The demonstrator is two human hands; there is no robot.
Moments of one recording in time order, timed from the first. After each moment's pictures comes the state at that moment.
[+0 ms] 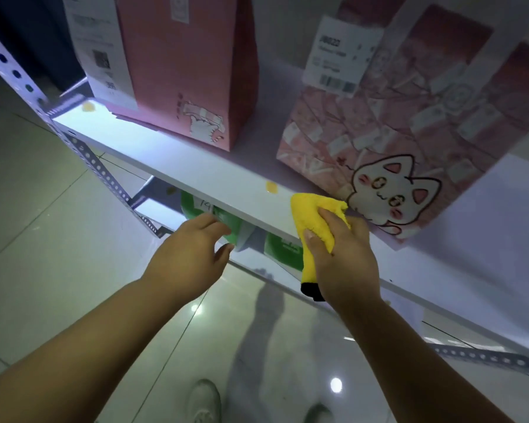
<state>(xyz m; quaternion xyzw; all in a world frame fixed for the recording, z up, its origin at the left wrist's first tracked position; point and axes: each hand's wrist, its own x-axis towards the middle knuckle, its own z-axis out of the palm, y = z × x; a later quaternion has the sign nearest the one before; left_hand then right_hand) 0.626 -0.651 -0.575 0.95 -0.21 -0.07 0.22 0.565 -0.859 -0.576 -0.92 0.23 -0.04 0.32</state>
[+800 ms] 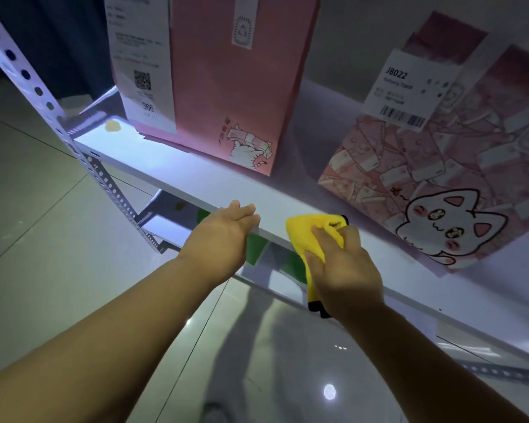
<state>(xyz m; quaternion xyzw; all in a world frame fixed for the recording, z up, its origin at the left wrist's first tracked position) 0.713 -0.624 -0.595 0.92 -0.33 -0.08 0.18 0.618 -0.795 -0.587 -0.98 0.19 0.03 0.11</state>
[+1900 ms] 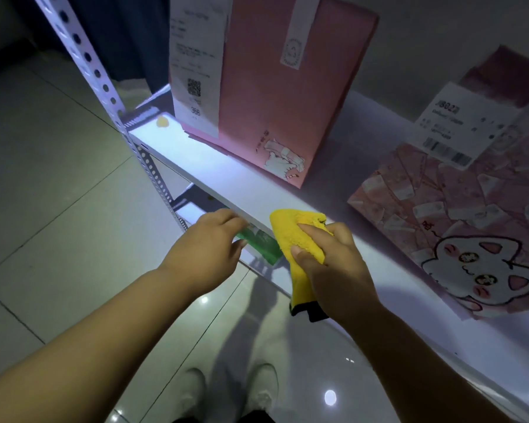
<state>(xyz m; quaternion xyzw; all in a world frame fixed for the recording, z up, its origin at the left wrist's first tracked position) 0.702 -0.584 -0.568 0.95 -0.19 -0.10 0.22 0.652 -0.780 -0.558 -0.91 0.13 0.09 0.38</state>
